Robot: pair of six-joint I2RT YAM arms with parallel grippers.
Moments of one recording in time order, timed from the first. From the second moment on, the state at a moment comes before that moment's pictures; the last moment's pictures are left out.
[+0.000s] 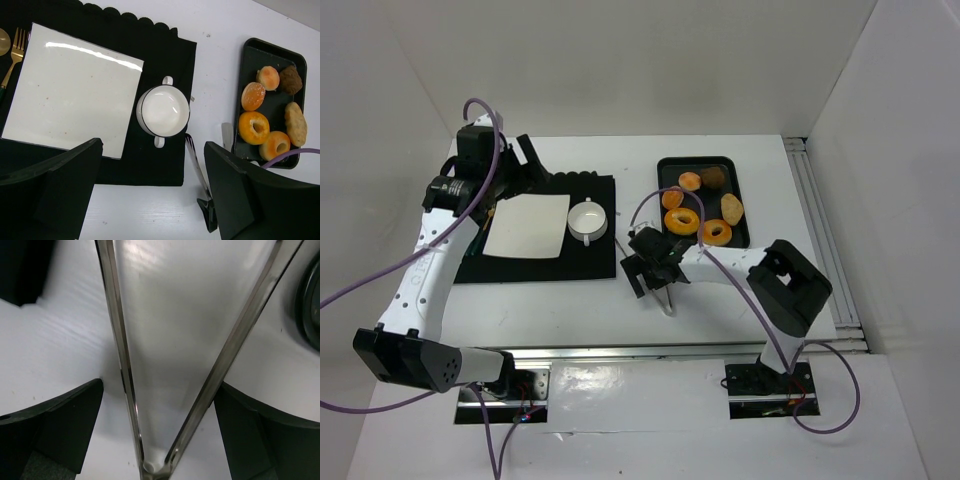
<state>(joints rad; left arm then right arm) -0.13 1.32 1.50 -0.77 -0.06 -0.48 0.84 1.72 0.98 -0.34 0.16 0.32</state>
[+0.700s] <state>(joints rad) -0.13 1.32 1.50 -0.78 -0.04 -0.48 0.89 1.49 1.08 -0.38 0.36 0.35</state>
